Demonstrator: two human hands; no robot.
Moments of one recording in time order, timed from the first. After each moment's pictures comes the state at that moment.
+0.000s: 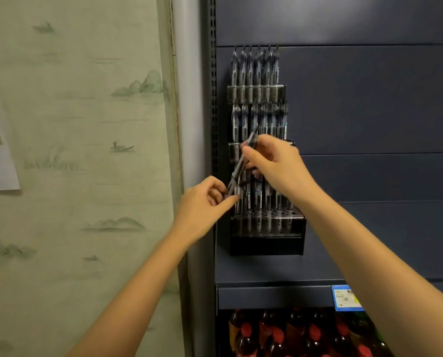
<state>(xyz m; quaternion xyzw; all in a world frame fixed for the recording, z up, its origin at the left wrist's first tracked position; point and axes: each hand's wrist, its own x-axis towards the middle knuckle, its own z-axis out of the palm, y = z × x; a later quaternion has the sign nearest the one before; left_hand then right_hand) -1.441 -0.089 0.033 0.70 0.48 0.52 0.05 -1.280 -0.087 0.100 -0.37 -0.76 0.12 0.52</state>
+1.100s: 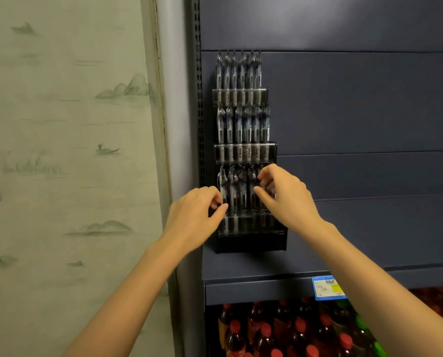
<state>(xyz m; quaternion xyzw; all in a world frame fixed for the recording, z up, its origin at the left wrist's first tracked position) -1.431 -0.108 0.032 0.77 0.51 0.36 -0.14 -1.238 -0.084 0.050 -0.50 -0.75 -0.07 0.43</state>
